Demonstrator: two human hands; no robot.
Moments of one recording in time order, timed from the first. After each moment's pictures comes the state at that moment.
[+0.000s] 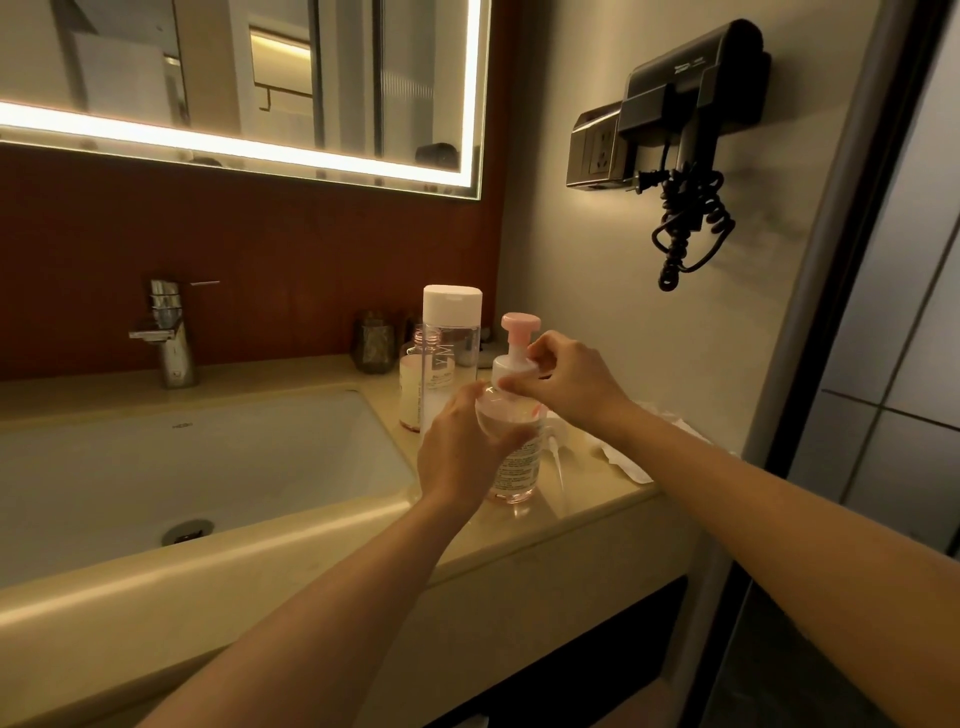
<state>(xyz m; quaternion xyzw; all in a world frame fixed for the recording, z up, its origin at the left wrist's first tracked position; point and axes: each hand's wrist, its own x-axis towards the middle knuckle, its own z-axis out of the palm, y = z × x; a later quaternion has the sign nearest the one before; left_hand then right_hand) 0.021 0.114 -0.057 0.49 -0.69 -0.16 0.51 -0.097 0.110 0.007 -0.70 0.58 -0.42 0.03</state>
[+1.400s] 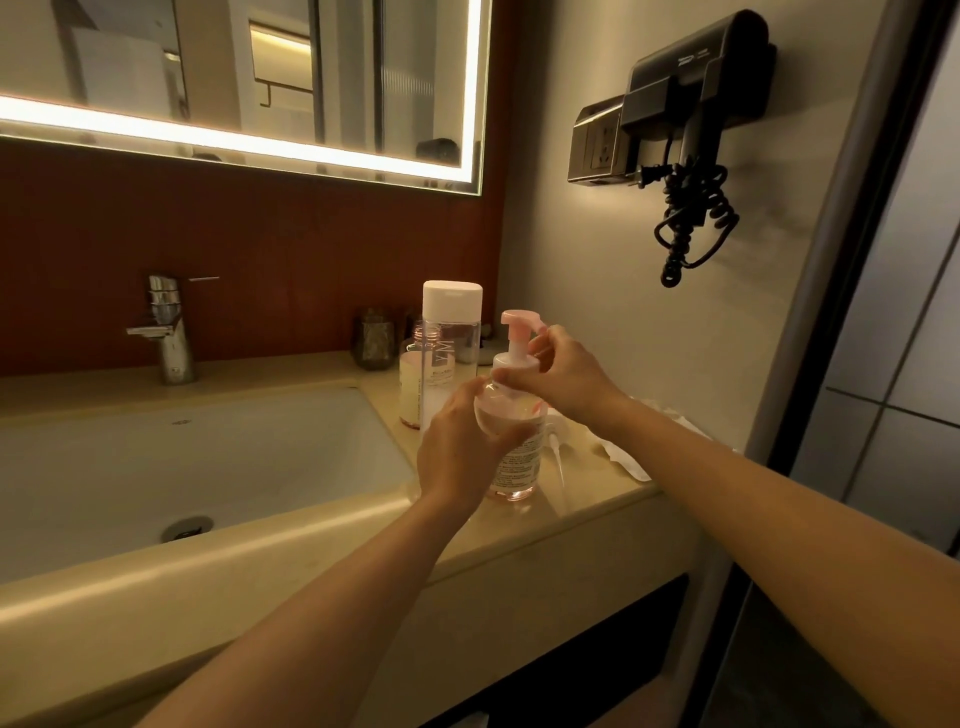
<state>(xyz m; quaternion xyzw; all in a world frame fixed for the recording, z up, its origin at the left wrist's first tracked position) 0.021 0.107 -0.064 0.48 -0.68 -0.16 0.54 -0.094 0.103 0.008 -0.67 0.58 -0.43 0.14</state>
